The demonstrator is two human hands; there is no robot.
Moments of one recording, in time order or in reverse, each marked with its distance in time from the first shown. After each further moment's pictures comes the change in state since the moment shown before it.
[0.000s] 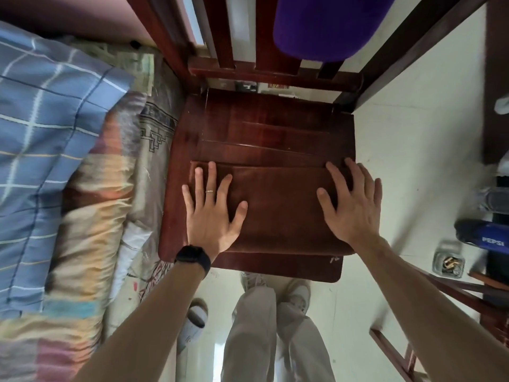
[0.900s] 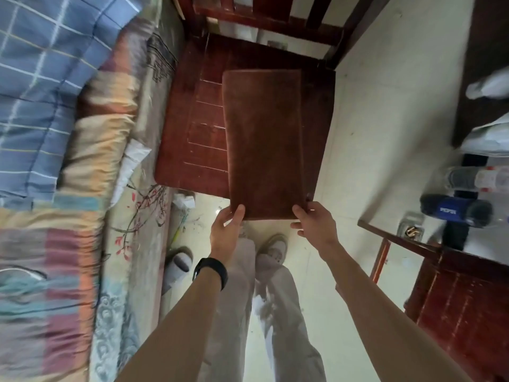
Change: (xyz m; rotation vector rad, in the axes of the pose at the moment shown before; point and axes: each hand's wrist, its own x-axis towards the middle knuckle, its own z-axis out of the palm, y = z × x) left_hand -0.170 0.079 0.010 -1.300 -0.282 -0.920; right_hand -0.157 -0.007 -0.013 0.847 -0.455 0.586
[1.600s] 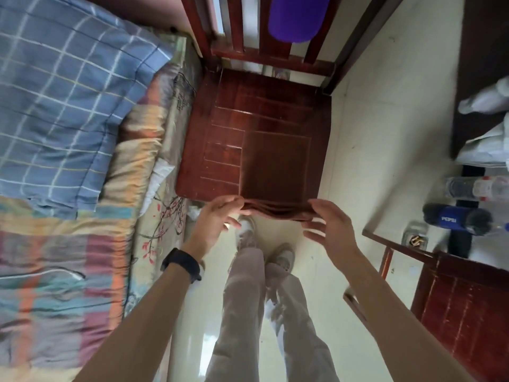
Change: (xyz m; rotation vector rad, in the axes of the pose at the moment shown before) left_hand -0.056 0.108 -0.058 0.159 -0.257 0.210; right_hand -0.072 -0.059 -0.042 0.546 -0.107 0.014
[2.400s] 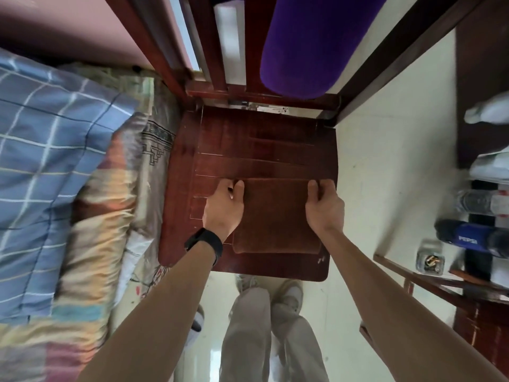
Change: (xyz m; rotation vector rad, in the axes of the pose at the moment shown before) left_hand 0.193 0.054 0.018 0.566 0.279 0.145; right_hand 0.177 -0.052 0.063 -0.703 0.413 -0.333
